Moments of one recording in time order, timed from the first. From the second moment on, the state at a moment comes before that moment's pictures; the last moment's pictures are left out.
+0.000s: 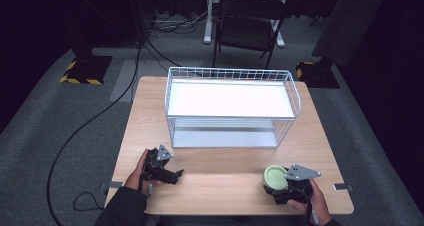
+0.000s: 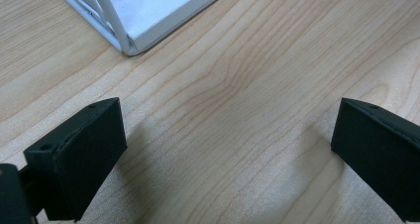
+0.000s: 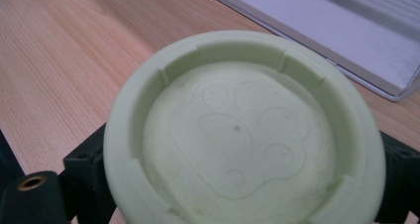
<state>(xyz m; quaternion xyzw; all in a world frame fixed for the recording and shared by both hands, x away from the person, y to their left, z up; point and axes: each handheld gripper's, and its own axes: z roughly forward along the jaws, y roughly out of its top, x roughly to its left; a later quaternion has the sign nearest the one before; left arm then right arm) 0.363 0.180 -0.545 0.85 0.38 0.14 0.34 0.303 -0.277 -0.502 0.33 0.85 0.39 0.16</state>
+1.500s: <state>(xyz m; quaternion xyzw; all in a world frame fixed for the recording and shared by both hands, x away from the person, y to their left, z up) 0.363 0.180 -0.545 0.85 0.38 0.14 0.34 0.338 -0.271 -0.411 0.34 0.84 0.37 0.19</state>
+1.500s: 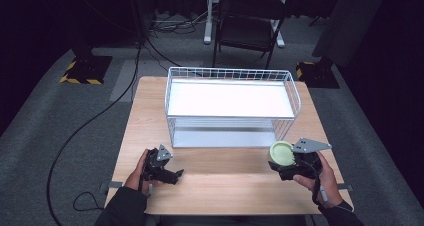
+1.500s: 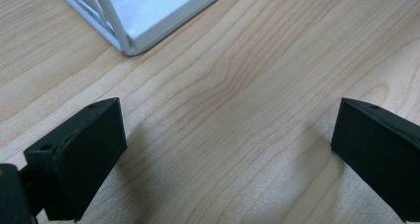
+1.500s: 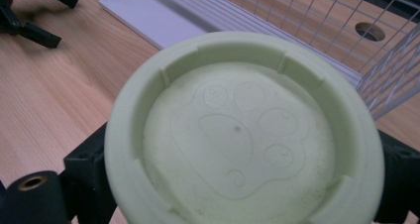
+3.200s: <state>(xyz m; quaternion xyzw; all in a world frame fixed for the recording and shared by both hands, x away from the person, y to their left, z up) 0.363 0.181 -0.545 0.85 0.38 0.14 0.34 0.420 -0.231 -0.295 0.36 0.83 0.38 0.22</state>
